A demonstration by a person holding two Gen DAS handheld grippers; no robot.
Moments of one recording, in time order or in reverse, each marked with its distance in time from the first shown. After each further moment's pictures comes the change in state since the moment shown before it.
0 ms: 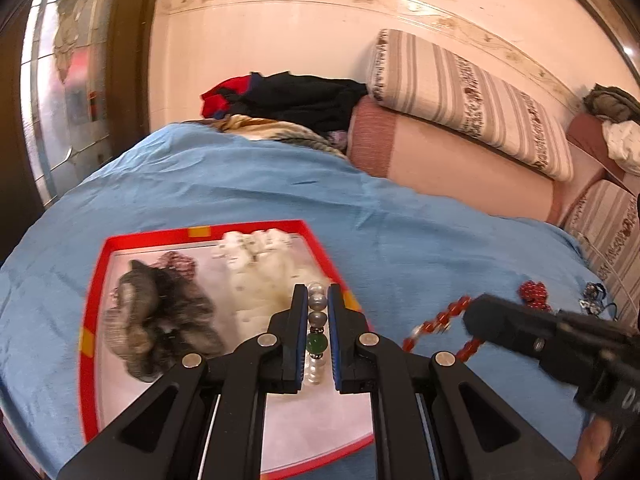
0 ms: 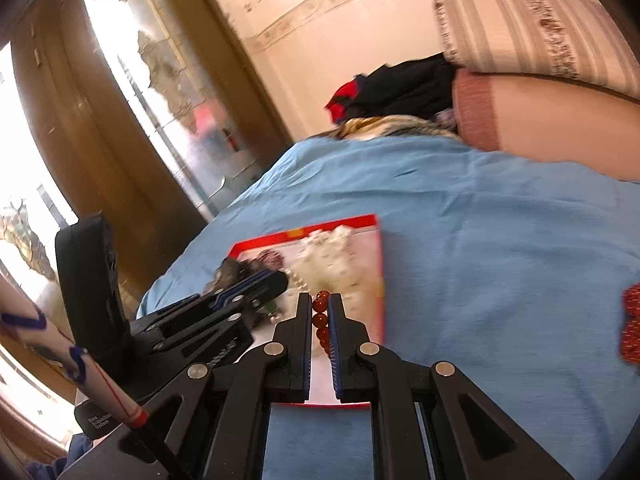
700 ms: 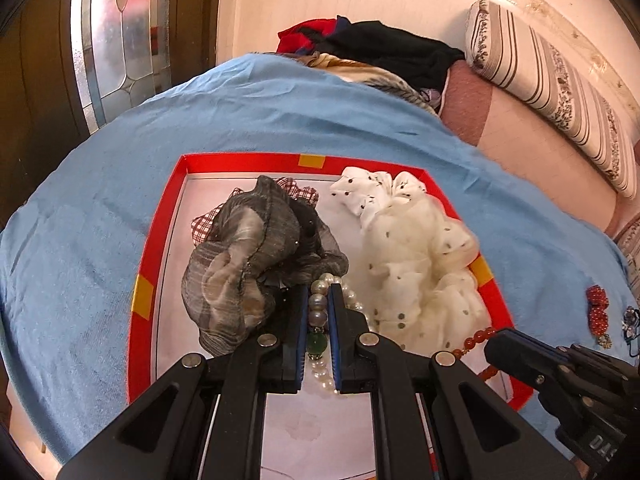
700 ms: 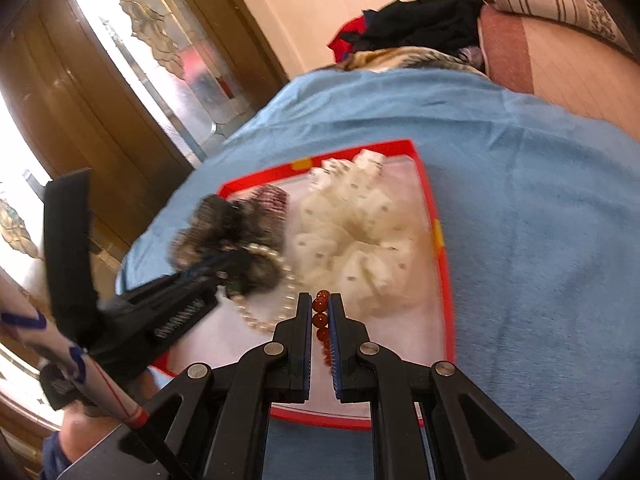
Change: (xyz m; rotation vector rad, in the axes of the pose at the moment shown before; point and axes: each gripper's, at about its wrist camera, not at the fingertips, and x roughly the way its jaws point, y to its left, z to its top) left arm 0.035 0.083 -0.022 -0.143 0.175 0.169; right arm 0.090 0.007 -0.026 0.019 0.177 -0.037
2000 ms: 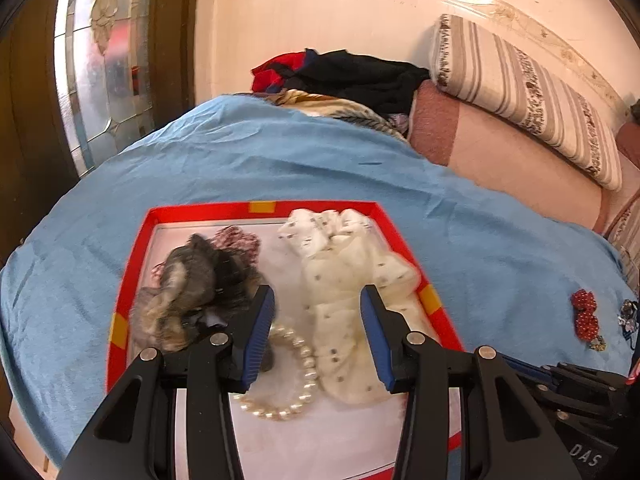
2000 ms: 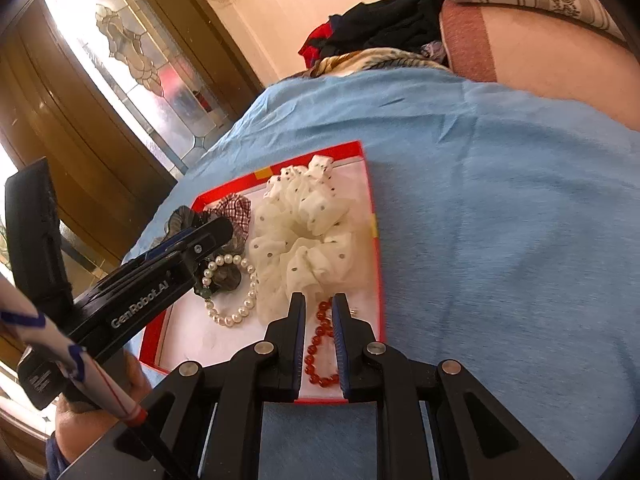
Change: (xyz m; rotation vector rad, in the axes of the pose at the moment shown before) left arm -0.018 -0.050 0.012 0.073 -0.120 -0.035; right arm -0.035 -0.033 -0.005 0.069 -0.024 -0.024
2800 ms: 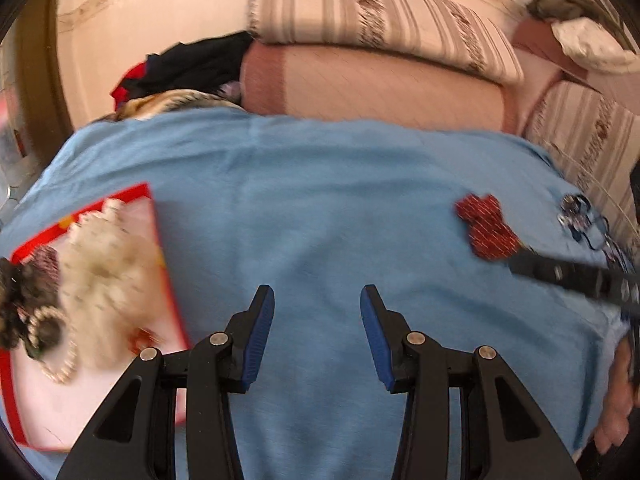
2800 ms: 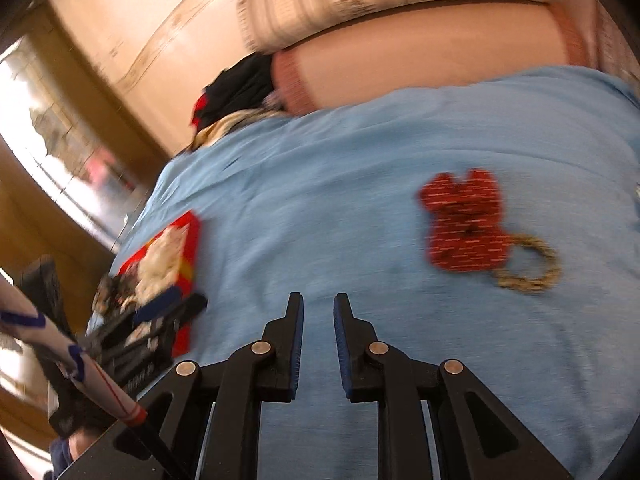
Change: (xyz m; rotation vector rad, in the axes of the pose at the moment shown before) left arm 0.005 -0.201 -0.064 0.308 0.094 -0.227; right arm -0.149 -0.184 -0.042 0.277 -0.143 -0.174
